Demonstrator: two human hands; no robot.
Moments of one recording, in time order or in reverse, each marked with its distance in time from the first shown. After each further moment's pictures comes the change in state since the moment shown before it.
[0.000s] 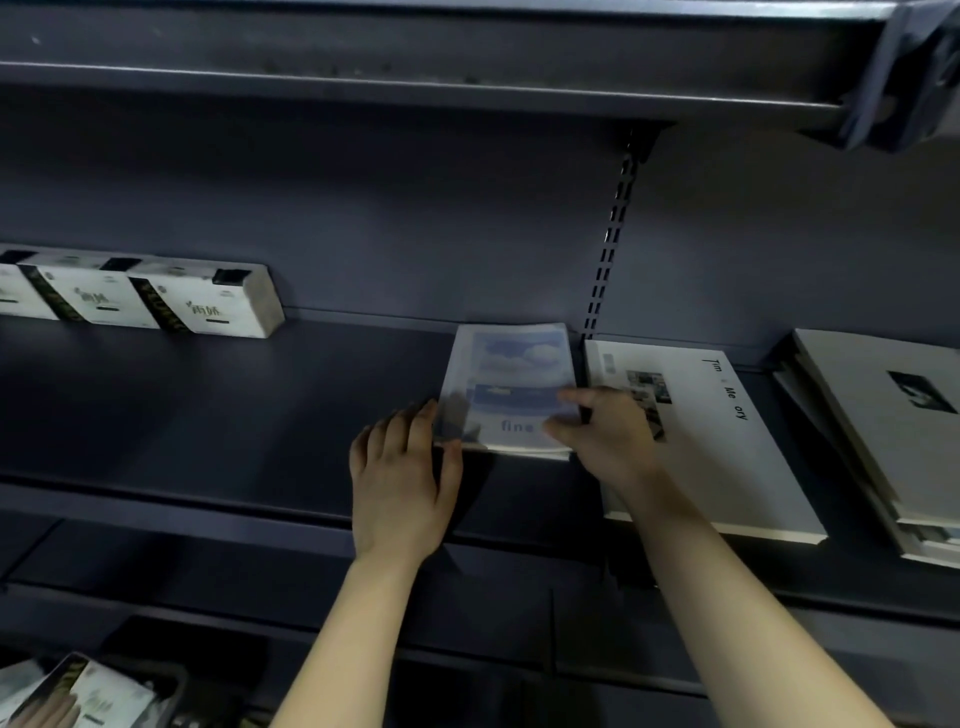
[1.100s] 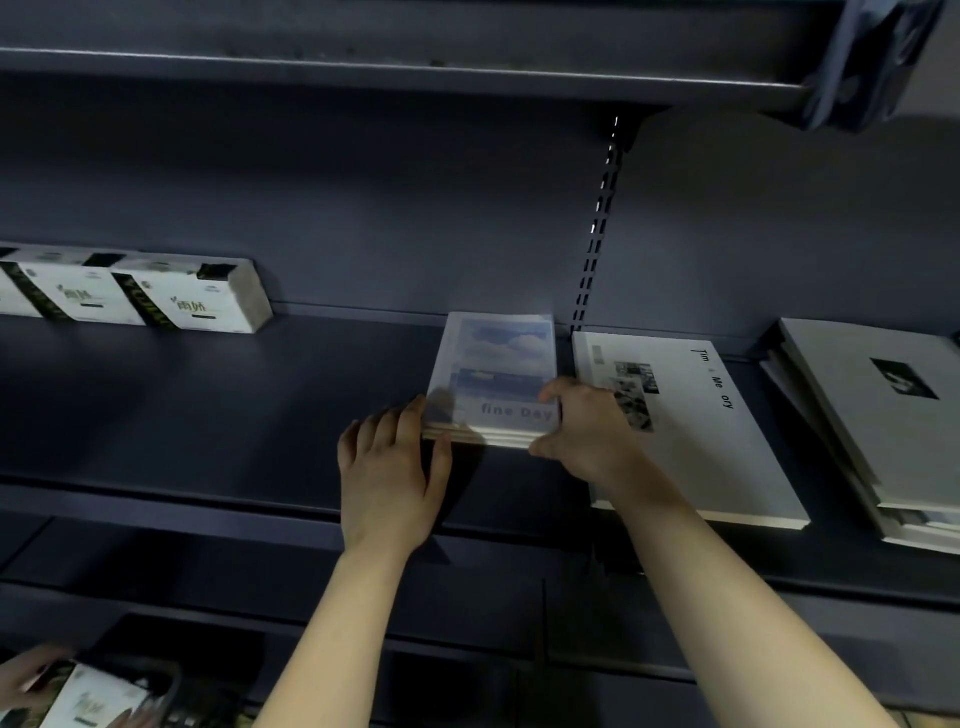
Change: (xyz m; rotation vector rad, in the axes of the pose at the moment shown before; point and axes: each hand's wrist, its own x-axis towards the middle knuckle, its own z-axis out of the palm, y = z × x) left_hand 0.000 0.002 0.001 0.020 -0.003 0.008; right_hand -0.006 -0.009 -0.005 -0.263 -0.132 -0.064
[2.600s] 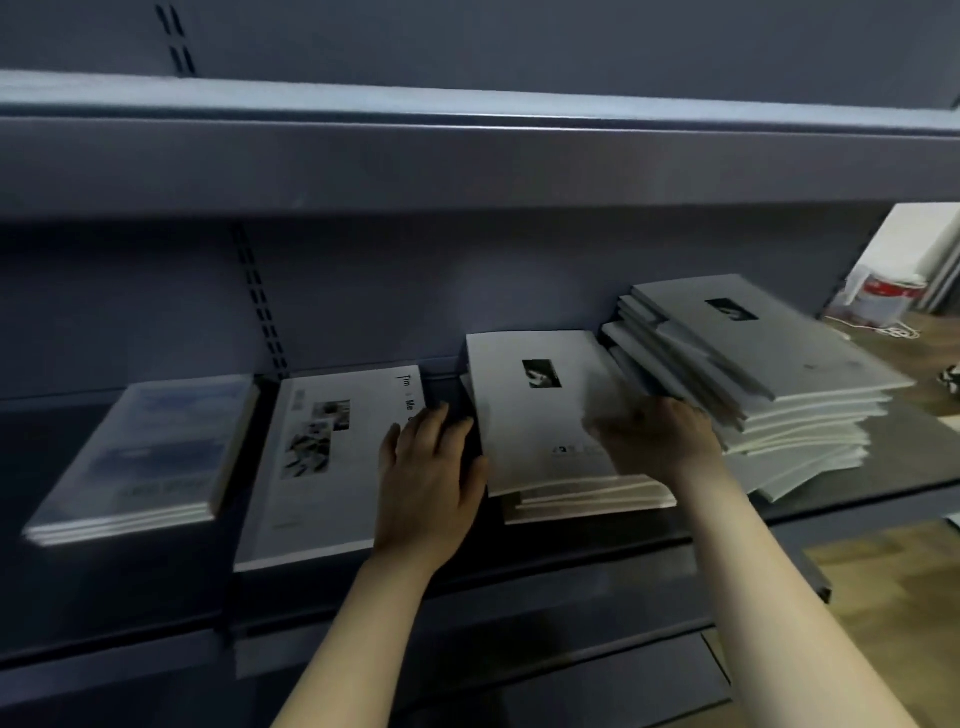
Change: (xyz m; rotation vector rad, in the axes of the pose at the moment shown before) left_hand -0.019 0.324 0.060 -0.172 -0.178 0.441; right_hand -0.109 0.282 -0.222 -0.266 0.242 0.634
